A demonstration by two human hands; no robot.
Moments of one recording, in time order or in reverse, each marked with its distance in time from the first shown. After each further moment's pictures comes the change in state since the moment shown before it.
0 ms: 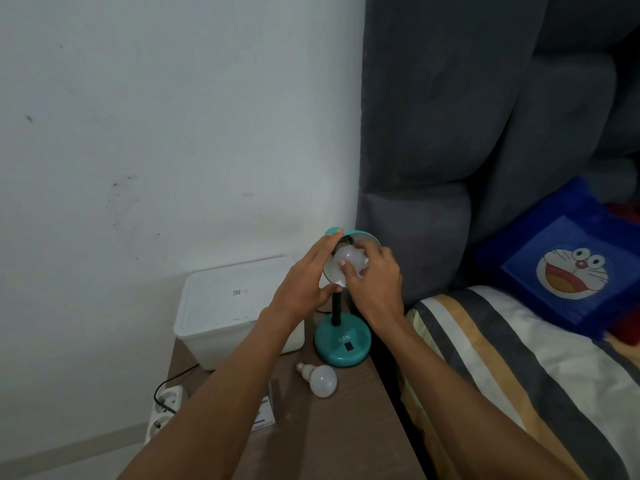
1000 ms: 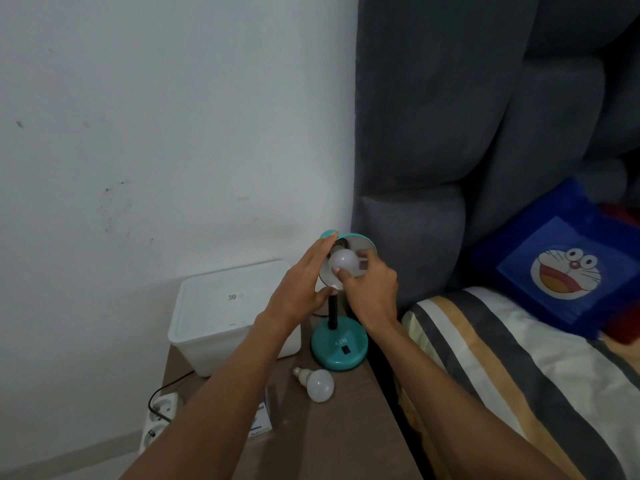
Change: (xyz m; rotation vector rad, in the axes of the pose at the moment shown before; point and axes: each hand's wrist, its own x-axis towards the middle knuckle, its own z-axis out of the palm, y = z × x) left_hand 0.001 0.001 0.000 0.012 0.006 0.001; right_hand 0.003 0.001 0.003 0.084 -0.020 0.196
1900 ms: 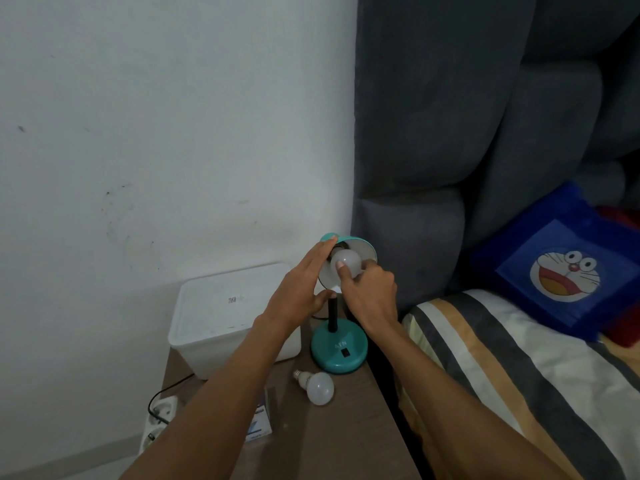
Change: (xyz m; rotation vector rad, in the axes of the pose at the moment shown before) left_hand 0.000 -0.011 0.004 0.009 -0.007 0.016; right_hand 0.001 0.001 0.001 -0.145 -0.036 0.062
